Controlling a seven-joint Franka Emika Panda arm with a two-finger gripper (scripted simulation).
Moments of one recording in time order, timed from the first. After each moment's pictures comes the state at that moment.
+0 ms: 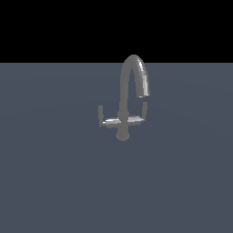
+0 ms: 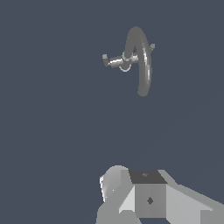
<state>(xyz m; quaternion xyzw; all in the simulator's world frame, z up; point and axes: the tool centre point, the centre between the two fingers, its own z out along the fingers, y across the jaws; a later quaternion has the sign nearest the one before) -0.250 0.003 0.480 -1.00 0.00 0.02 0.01</state>
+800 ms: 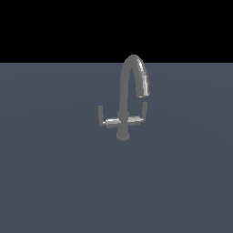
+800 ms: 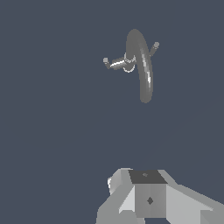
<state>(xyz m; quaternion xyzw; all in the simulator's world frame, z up) -0.220 -0.011 0.468 -1.00 0.02 0.04 0.05</state>
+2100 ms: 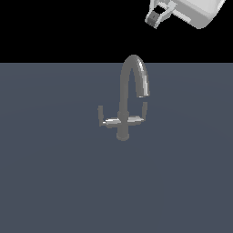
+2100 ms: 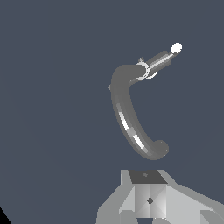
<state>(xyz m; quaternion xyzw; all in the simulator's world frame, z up) -0.088 -0.078 0.373 -0.95 0.11 0.14 0.27</state>
